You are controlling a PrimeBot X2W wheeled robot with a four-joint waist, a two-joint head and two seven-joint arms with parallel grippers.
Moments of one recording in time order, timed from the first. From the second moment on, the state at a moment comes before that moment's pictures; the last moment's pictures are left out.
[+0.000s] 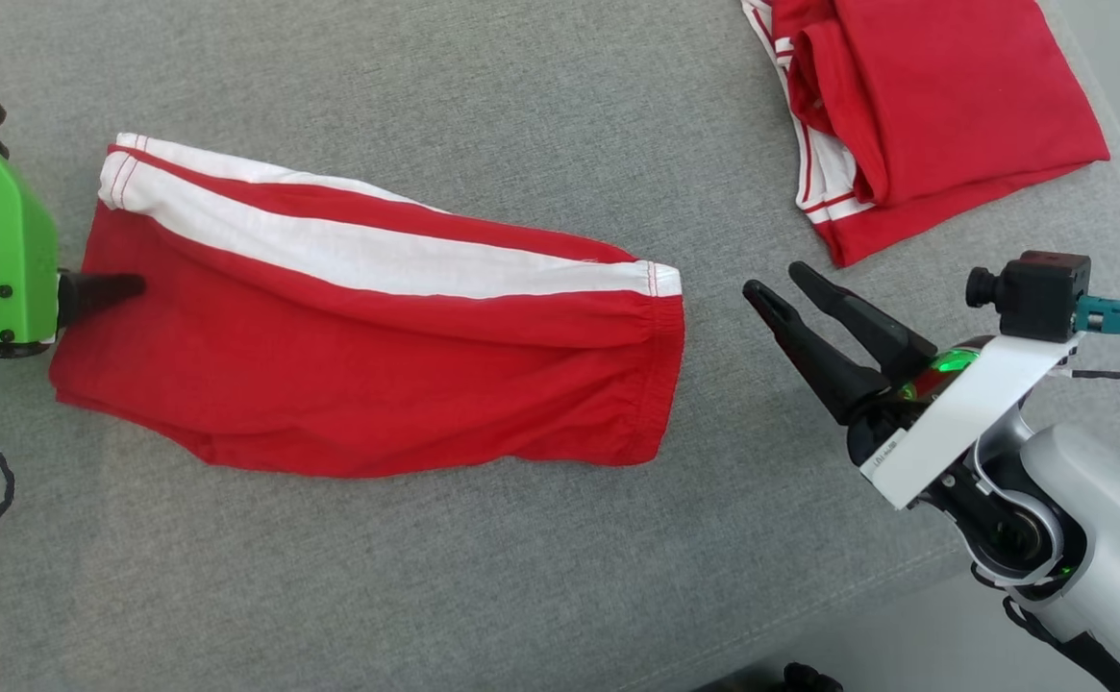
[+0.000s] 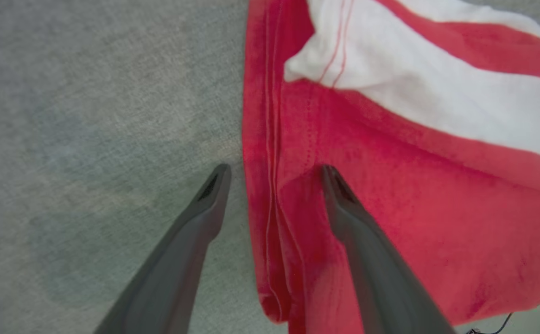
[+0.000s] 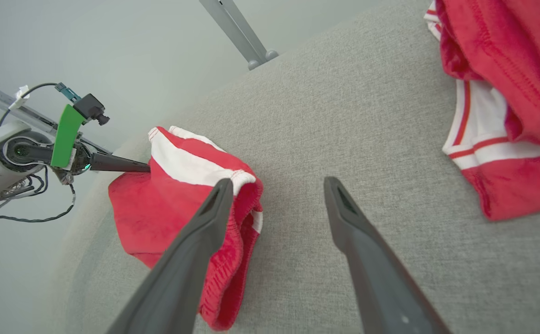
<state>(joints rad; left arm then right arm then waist) -1.10 0.81 -0.98 0.49 -1.33 -0.07 0.87 -0.50 -0.58 0.67 -0.01 1.17 0.13 -0.07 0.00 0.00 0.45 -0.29</state>
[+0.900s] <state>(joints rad) -0.86 0.78 -1.01 0.47 -1.44 -0.07 0.85 -0.35 -0.56 0.60 0.05 1.14 0.13 0.04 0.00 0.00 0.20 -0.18</state>
